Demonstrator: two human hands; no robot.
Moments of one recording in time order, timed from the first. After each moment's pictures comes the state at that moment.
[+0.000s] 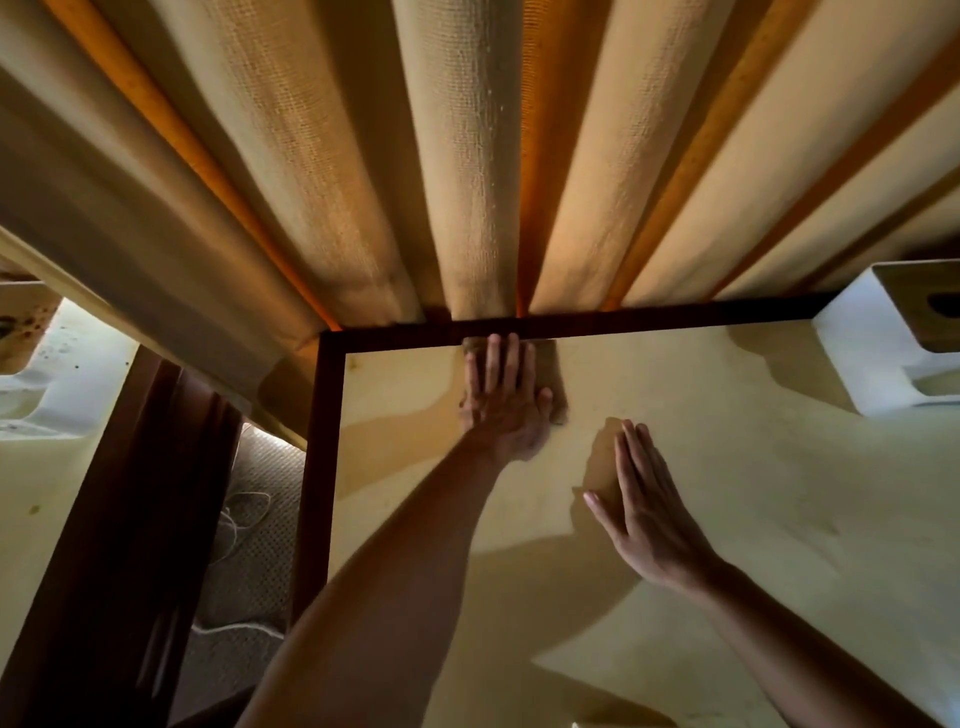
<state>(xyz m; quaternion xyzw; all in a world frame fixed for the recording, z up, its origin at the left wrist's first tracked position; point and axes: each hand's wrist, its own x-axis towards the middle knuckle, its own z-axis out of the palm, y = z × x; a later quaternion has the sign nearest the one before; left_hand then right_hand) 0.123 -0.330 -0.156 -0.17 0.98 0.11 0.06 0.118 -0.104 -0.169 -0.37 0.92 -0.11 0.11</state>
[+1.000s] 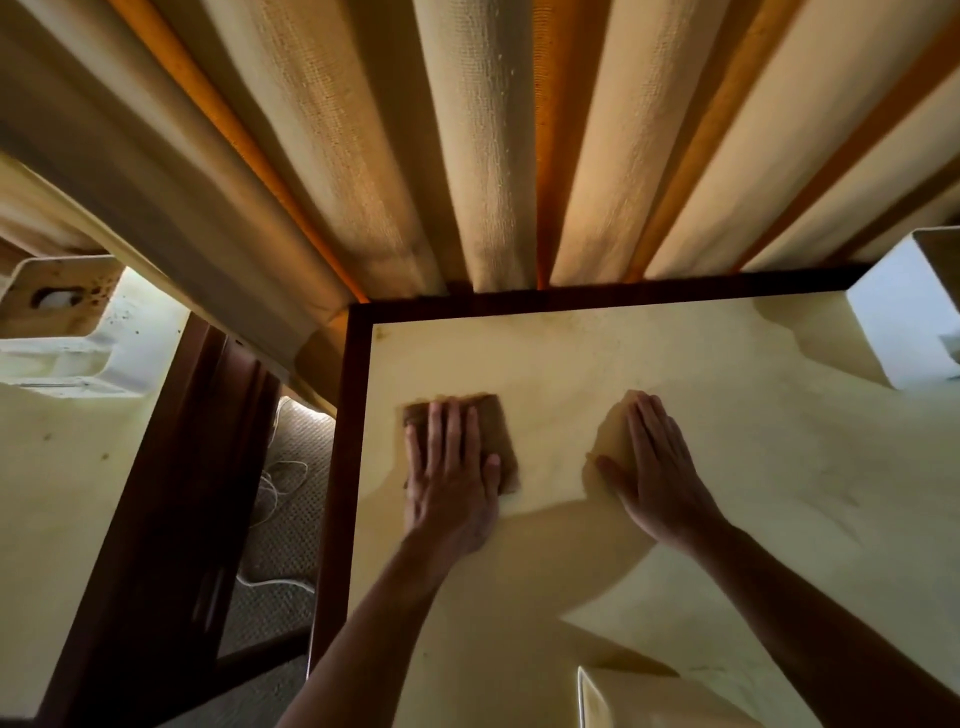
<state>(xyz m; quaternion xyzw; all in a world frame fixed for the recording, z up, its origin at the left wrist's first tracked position) 0.275 -0.320 -0.172 -0.24 0.97 0.10 -0.01 0.117 -0.105 -0.165 -0.39 0.91 -0.13 0.12</state>
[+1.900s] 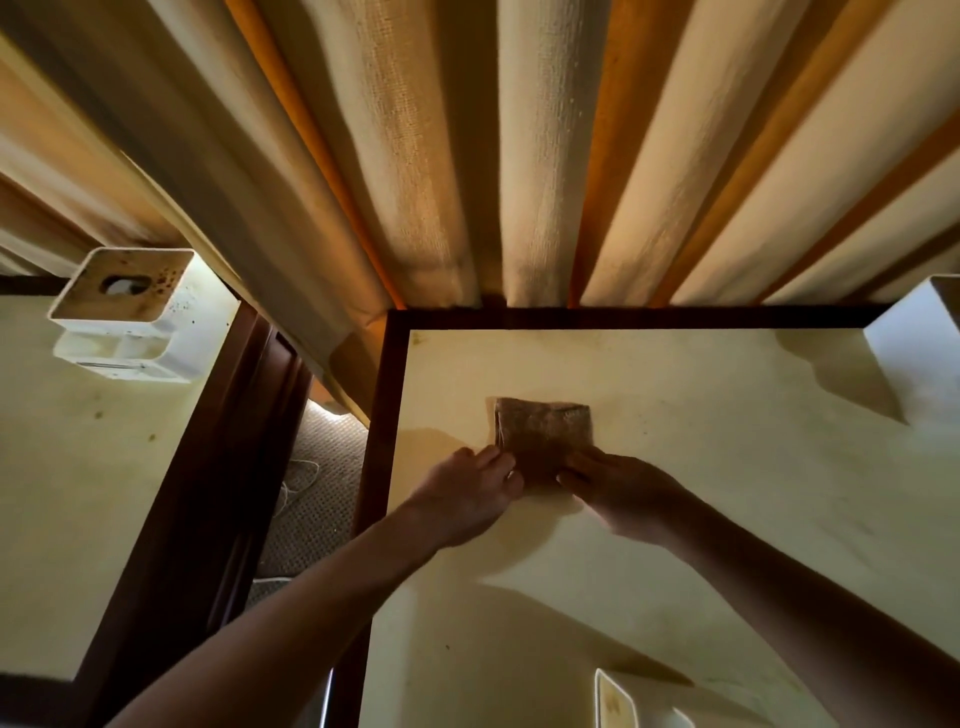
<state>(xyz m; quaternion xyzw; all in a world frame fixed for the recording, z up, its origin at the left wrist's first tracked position) 0.289 -0.353 -0.111 0.14 0.99 -0.08 0.04 0.135 -0.160 -0.116 -0.69 0.72 -0.03 0.05</state>
